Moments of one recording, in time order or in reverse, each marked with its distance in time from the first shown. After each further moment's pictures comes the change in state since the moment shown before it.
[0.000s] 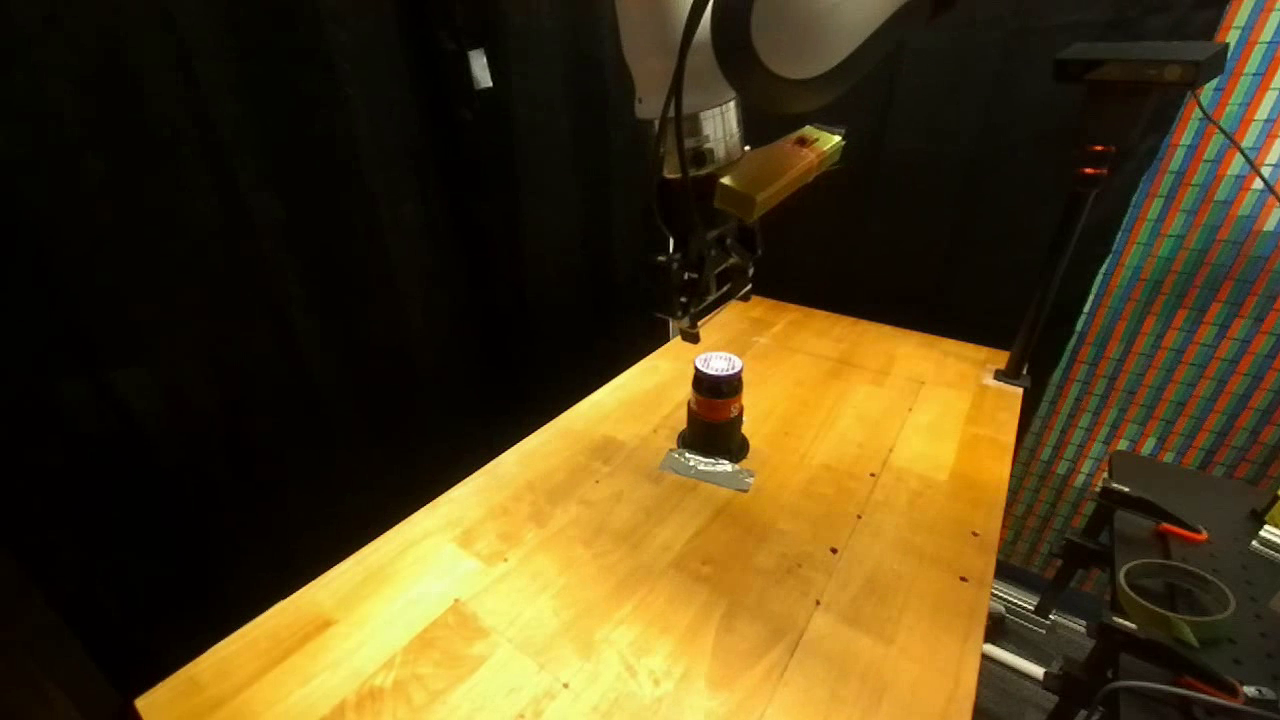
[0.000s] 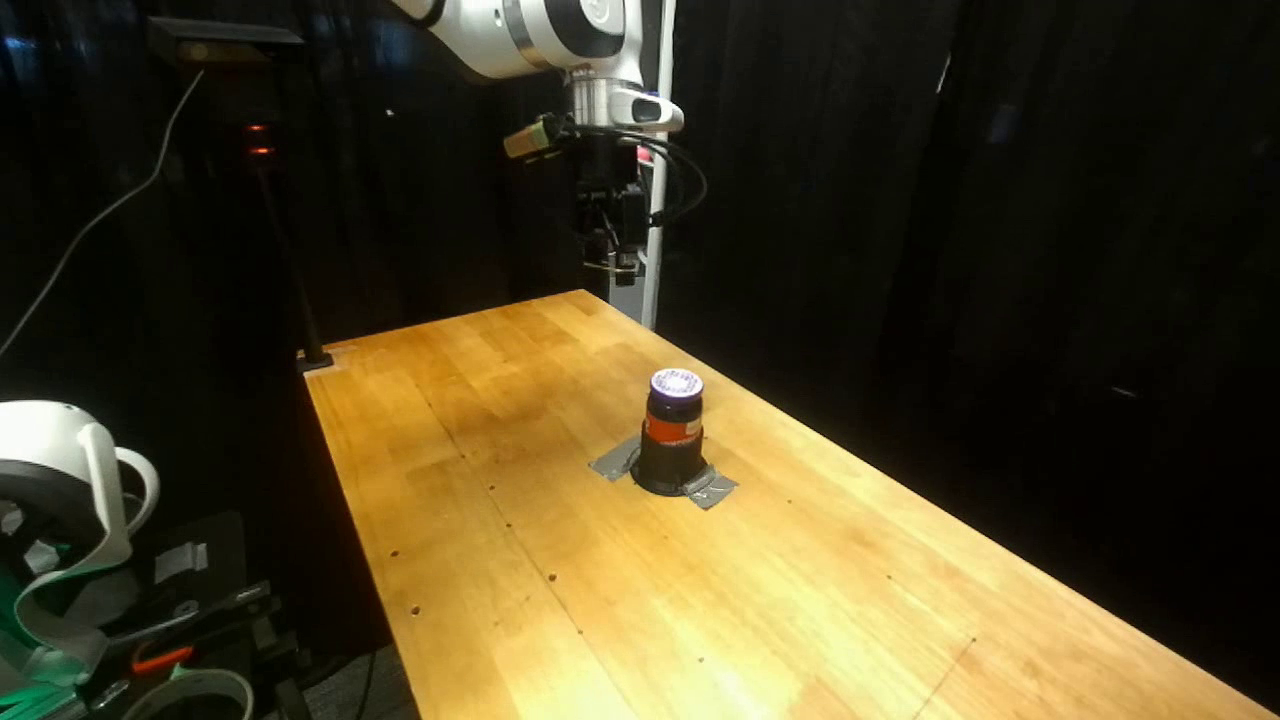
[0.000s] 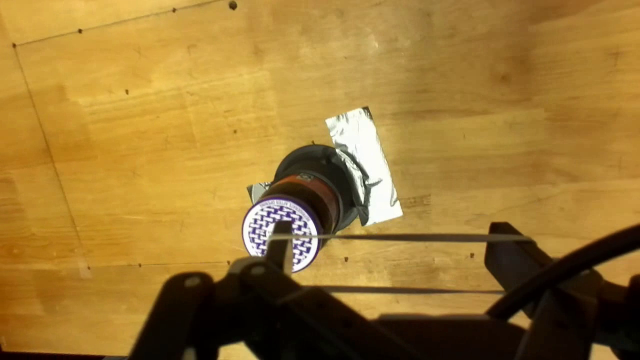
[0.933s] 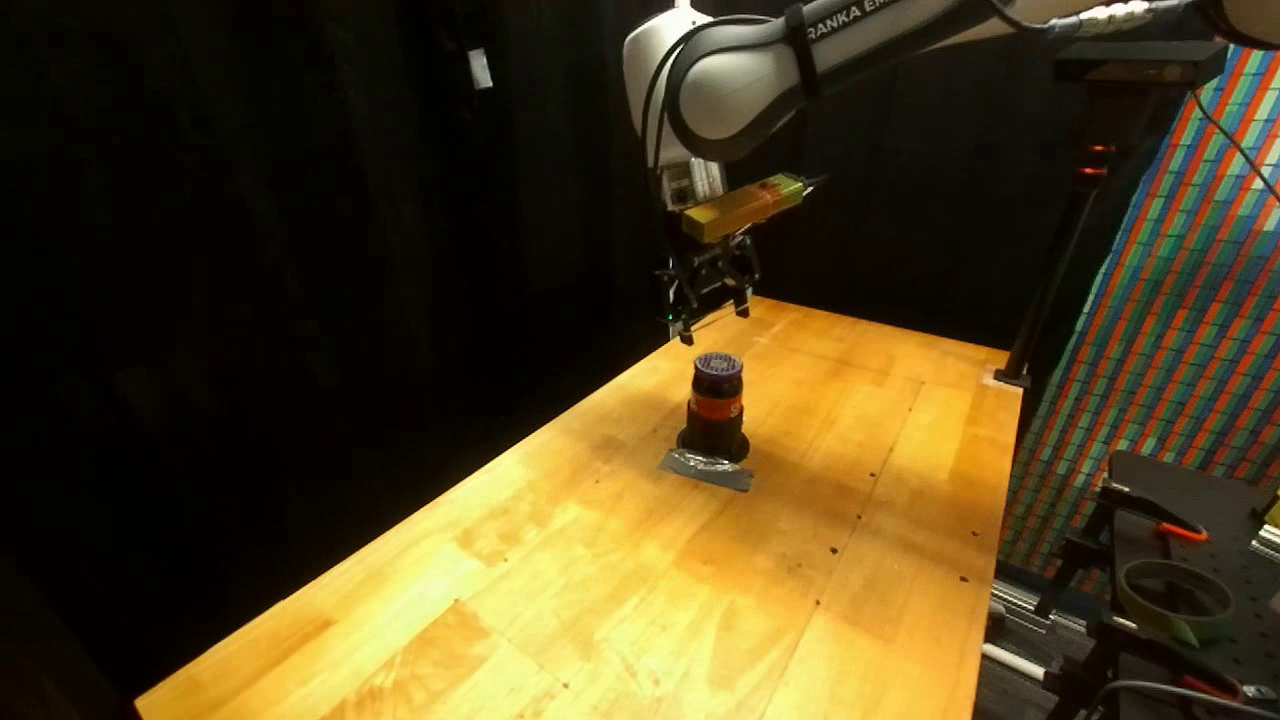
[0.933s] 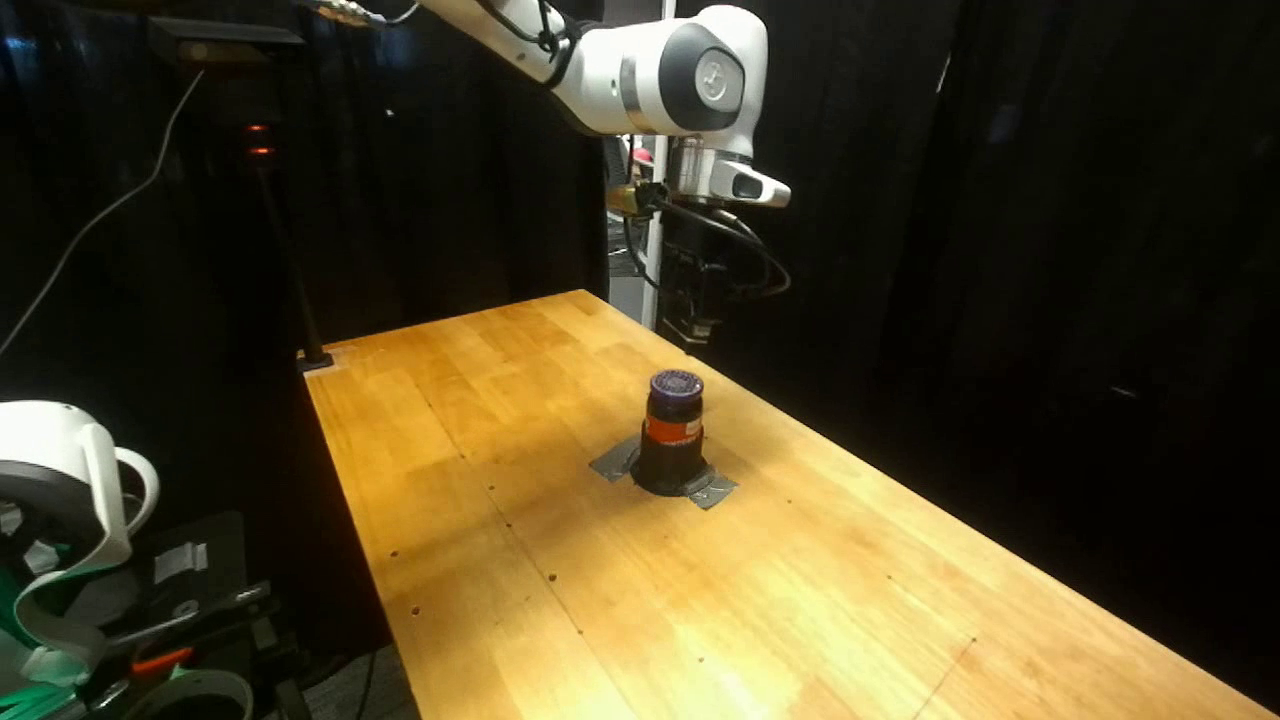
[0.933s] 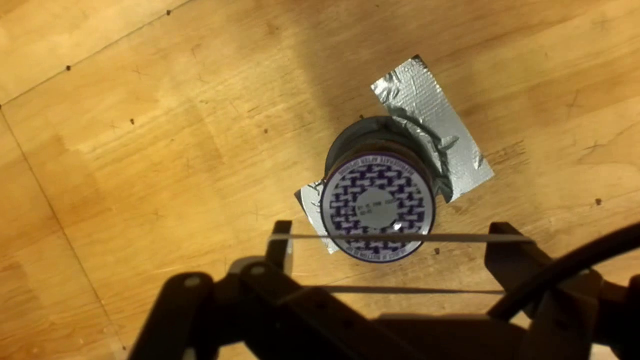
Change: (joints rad) arm -0.081 0.216 -0.118 0.223 0.147 -0.061 0.019
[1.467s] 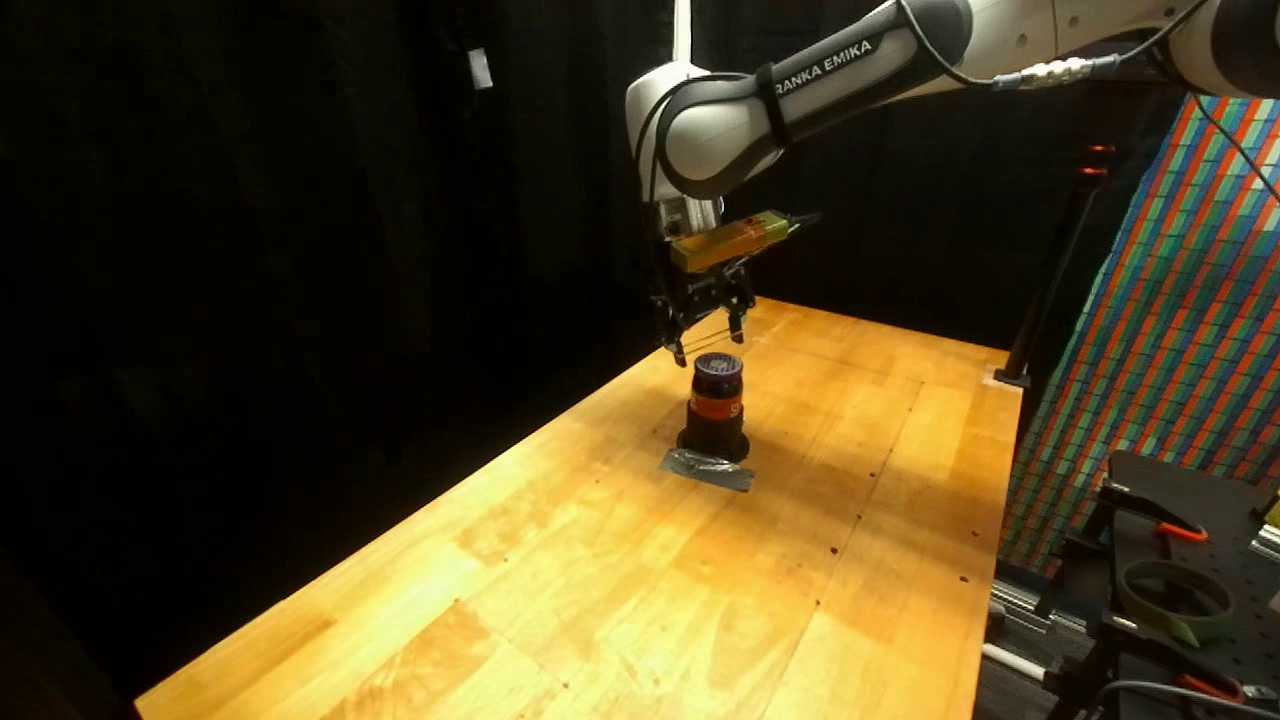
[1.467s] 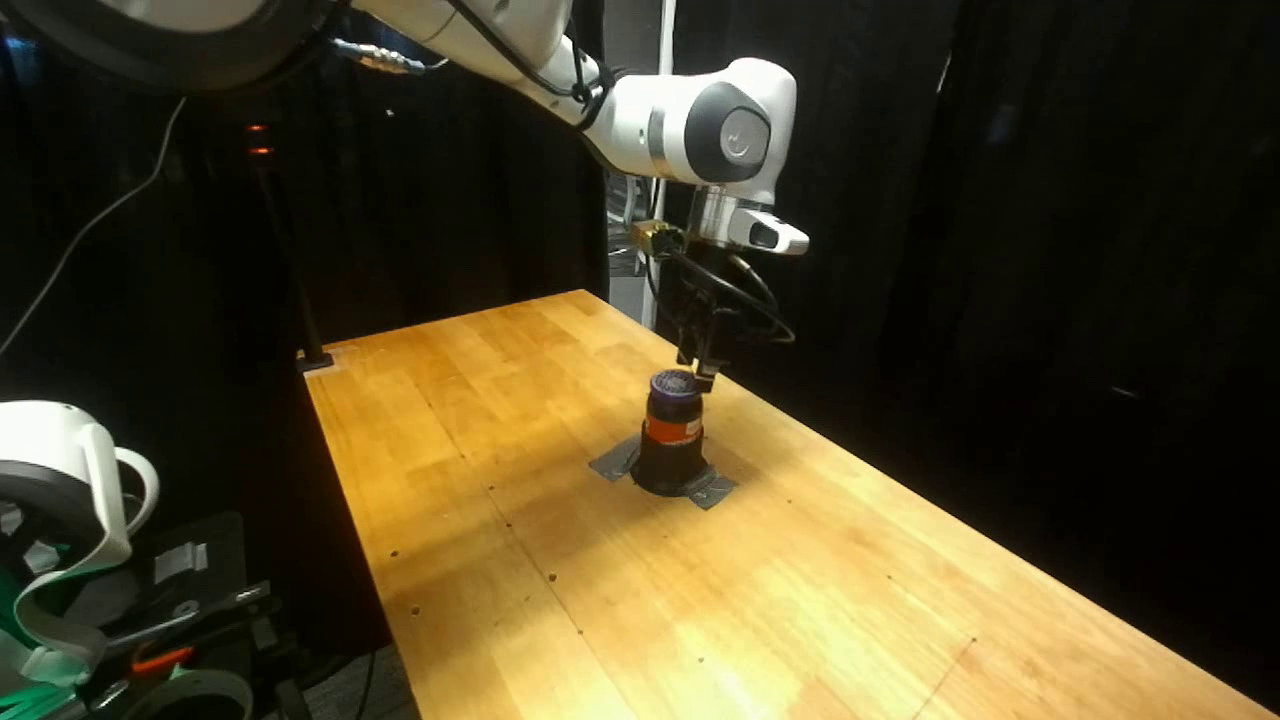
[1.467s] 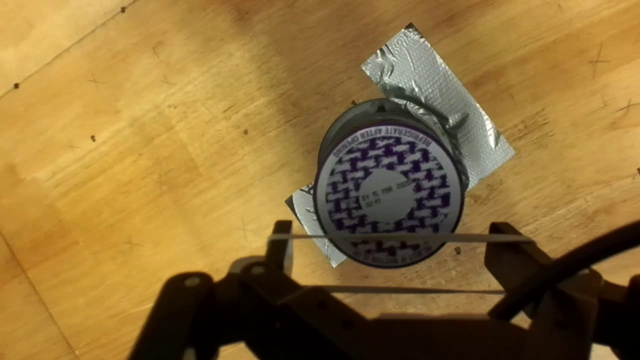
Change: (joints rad) arm -0.022 0.115 -0.025 0.083 0.071 0.014 0.035
